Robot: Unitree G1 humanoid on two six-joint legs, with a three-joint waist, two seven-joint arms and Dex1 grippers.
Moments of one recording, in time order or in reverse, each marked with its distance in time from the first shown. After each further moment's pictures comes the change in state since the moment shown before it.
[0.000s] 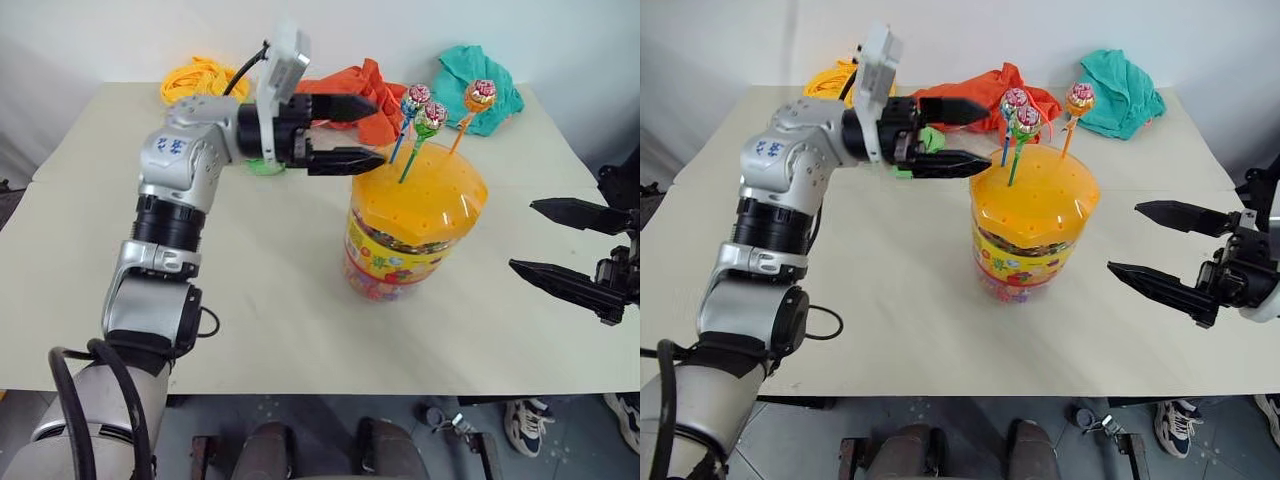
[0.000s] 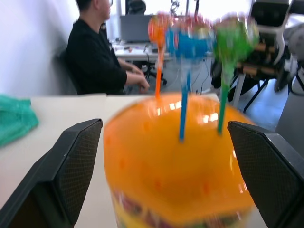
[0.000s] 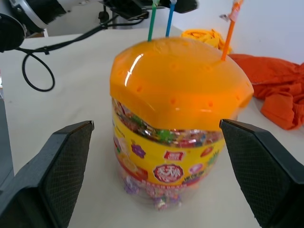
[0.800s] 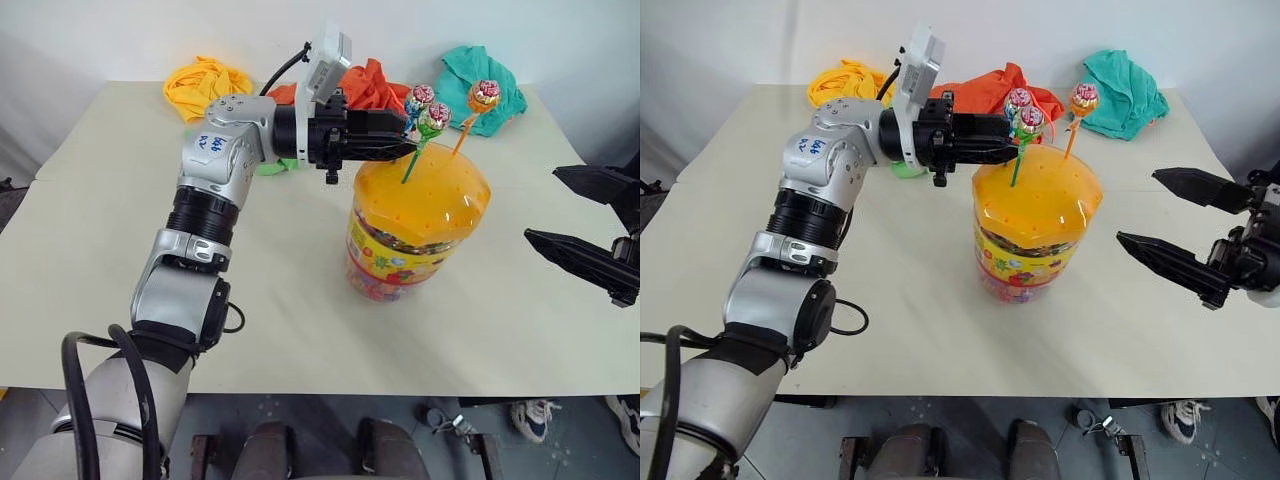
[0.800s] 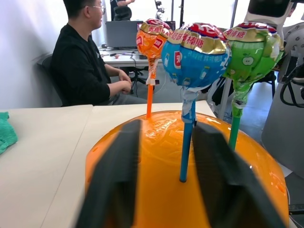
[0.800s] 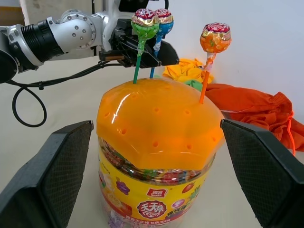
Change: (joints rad) left arm -0.024 -0.080 0.002 0.076 0.050 -0.035 -0.048; right arm -0.048 0.002 -0.037 -0.001 0.072 -0.016 -0.089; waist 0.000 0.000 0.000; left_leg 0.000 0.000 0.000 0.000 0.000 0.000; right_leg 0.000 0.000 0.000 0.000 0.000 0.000
